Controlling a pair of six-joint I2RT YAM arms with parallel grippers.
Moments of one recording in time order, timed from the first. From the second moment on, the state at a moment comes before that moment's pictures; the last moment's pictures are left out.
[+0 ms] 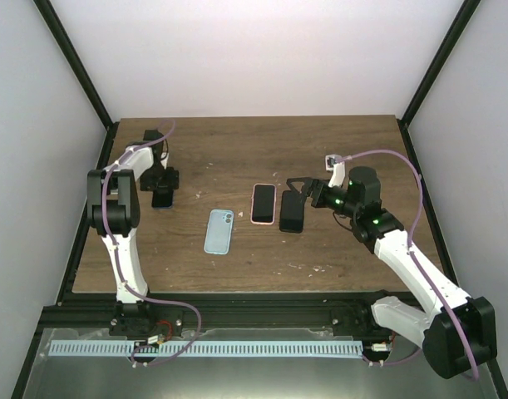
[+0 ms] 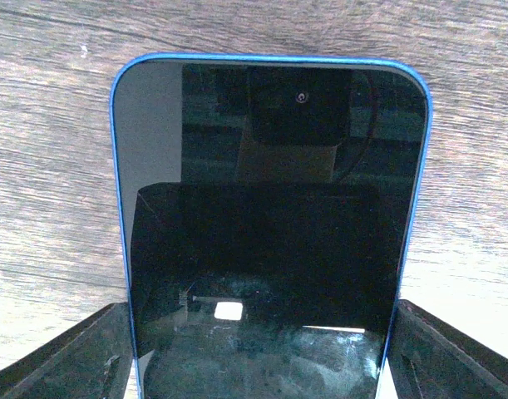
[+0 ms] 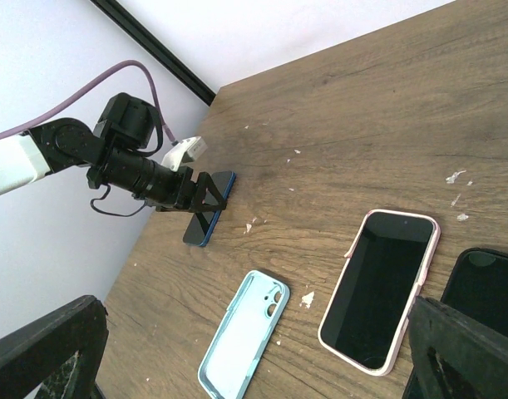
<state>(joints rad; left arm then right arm) 0.01 2.13 1.59 -0.84 -0.06 -0.06 0.34 1.03 0.72 -0.02 -0.47 0.57</state>
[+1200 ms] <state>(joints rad) -0.12 1.93 1.42 -0.91 0.11 -0.21 0.34 0.98 0.68 -0.03 -0.47 0.61</state>
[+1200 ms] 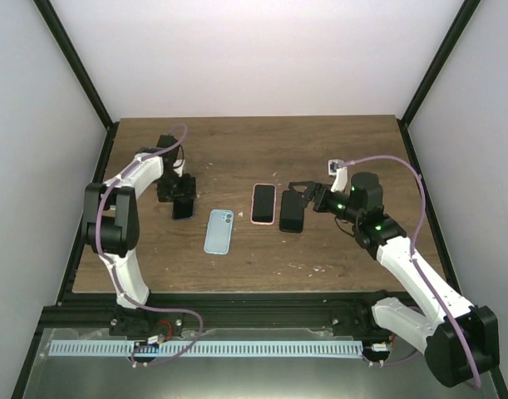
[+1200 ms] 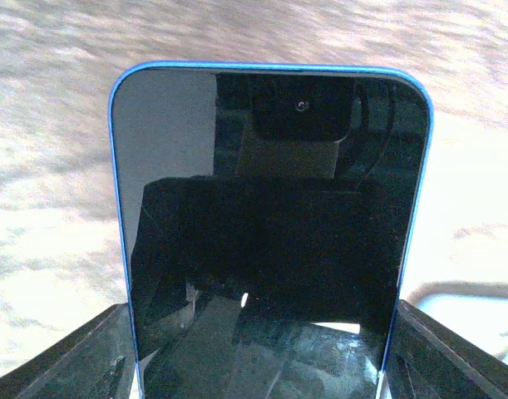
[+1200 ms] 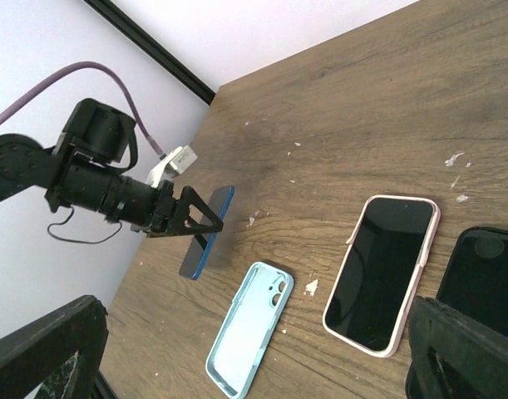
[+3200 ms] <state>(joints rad) -0.50 1.78 1.15 -0.79 0.16 -0.42 0.34 0.95 0.64 -0.03 -0.49 0.68</state>
